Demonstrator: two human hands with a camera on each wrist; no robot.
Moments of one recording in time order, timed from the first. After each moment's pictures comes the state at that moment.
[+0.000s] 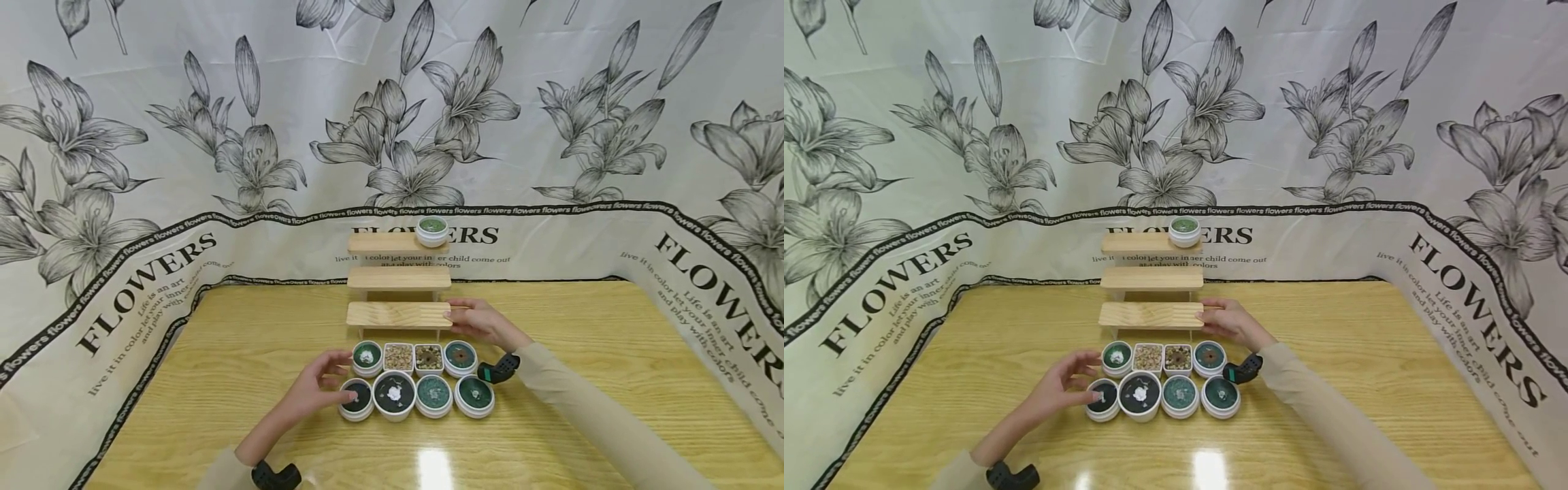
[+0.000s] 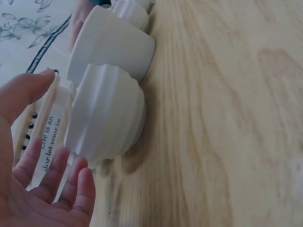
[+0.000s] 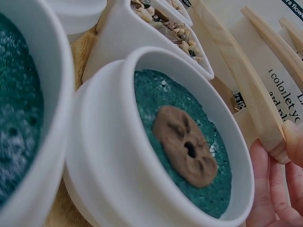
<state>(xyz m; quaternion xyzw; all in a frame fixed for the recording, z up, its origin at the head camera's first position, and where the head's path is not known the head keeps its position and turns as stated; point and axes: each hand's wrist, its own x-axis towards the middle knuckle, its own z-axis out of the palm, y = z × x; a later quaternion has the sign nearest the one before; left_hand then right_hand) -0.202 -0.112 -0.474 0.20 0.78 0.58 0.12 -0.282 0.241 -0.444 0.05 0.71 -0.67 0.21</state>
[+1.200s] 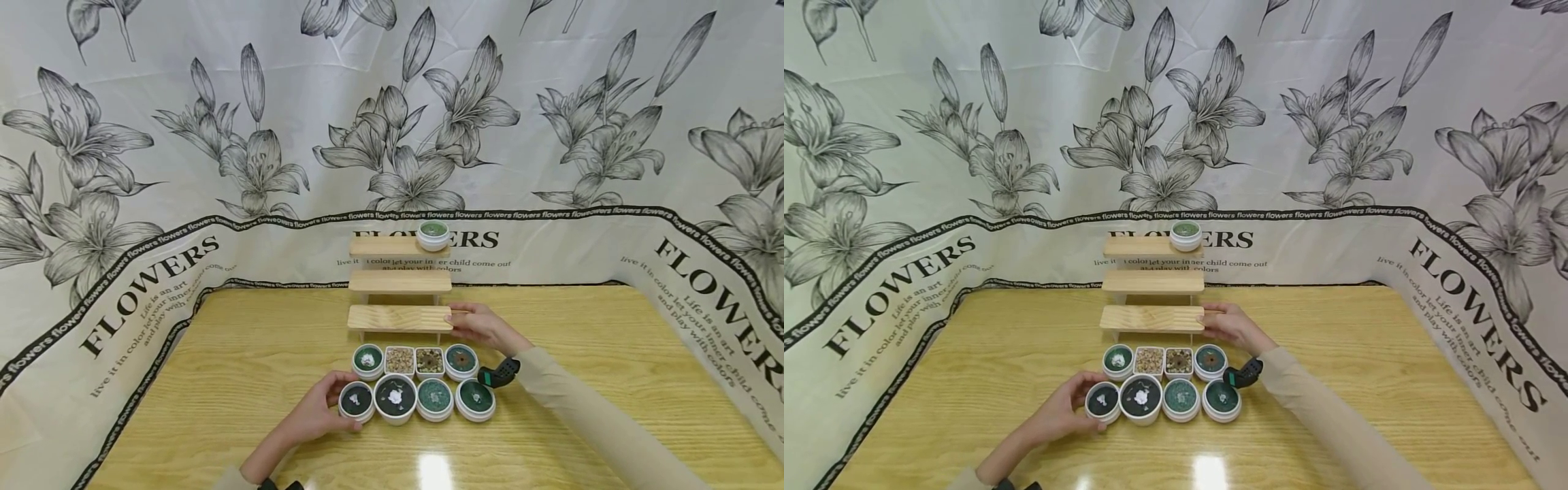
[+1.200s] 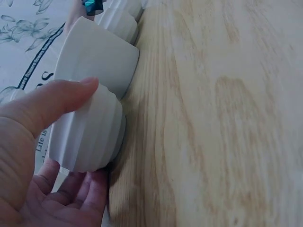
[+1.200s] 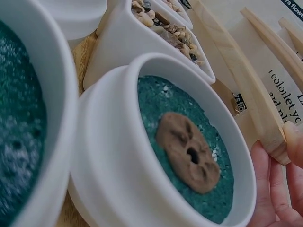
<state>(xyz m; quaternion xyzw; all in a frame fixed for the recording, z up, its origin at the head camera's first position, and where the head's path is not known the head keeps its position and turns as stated) -0.186 -0.108 -0.492 0.23 0.75 0.60 0.16 -0.280 0.242 -0.447 0.03 0.70 -0.69 0.21</state>
